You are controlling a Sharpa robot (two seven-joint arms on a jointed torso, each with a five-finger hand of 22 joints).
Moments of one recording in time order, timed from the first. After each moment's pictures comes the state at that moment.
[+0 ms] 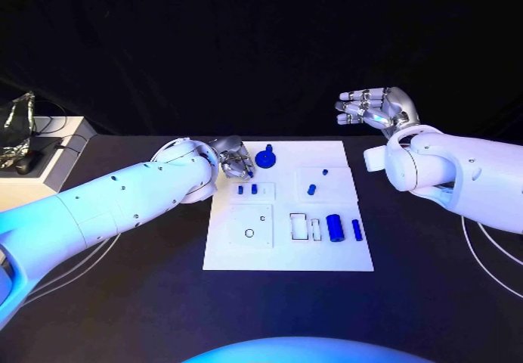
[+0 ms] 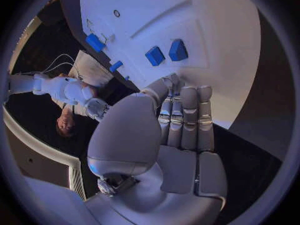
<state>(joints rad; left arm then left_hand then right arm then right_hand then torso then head) 1.19 -0.51 0.06 1.15 -1.29 -0.11 -0.19 1.43 -0.04 0.36 -0.17 0.27 1.21 0.11 0.06 0.07 1.30 0.05 0.12 0.07 1.14 -0.01 1.24 0.48 0.14 1.03 -0.01 0.79 1.31 1.31 -0.83 -0.09 1.35 -0.26 -0.59 0.38 1.28 -0.04 0.08 -0.10 0.56 0.98 0.20 0.06 0.07 1.13 0.14 0.07 0.06 1.18 0.12 0.07 0.07 0.06 0.98 0.11 0.21 0.08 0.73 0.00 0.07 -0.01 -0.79</state>
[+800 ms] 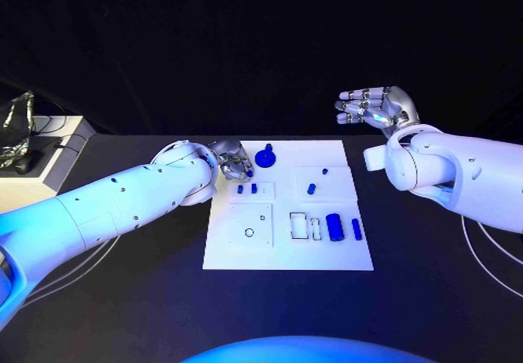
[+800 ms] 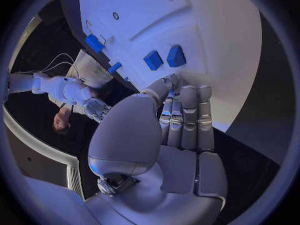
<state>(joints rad) 1.18 -0.52 0.05 1.15 -1.28 -0.12 -0.20 1.44 -0.05 0.32 -0.16 0.27 1.13 0.12 0.06 0.06 1.29 0.05 0.15 0.07 1.13 -0.01 1.23 0.48 0.15 1.03 -0.01 0.79 1.31 1.31 -0.83 -0.09 1.35 -0.26 -0.59 0.38 1.28 -0.04 0.08 -0.10 0.56 0.98 0.20 0.06 0.07 1.13 0.14 0.07 0.06 1.18 0.12 0.07 0.07 0.06 0.98 0.11 0.21 0.08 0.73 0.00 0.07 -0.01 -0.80</state>
